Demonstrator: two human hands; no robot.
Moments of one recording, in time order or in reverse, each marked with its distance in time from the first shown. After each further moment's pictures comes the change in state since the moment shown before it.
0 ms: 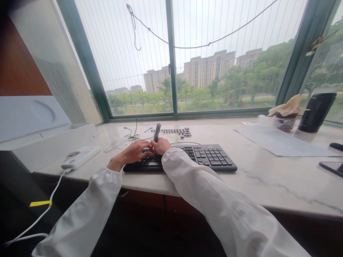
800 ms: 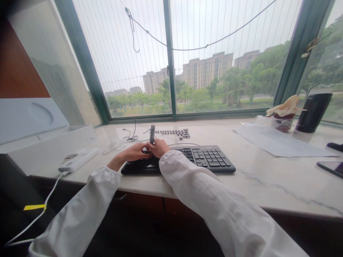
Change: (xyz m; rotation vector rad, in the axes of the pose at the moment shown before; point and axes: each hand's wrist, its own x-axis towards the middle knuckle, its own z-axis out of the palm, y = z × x) left_hand 0.014 -0.011 0.007 -0.323 -0.154 -0.221; right_hand 0.002 0.006 0.005 -0.084 0.086 -0.231
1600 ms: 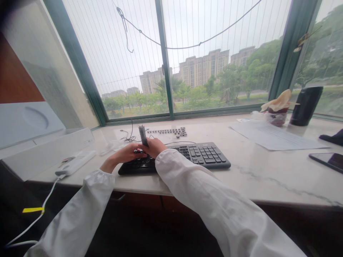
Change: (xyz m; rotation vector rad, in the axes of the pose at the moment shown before) left_hand -0.010 -0.007 -0.007 -0.079 -0.013 0.111; right_hand -0.005 -0.007 -0.006 -0.257 -0.024 -0.180
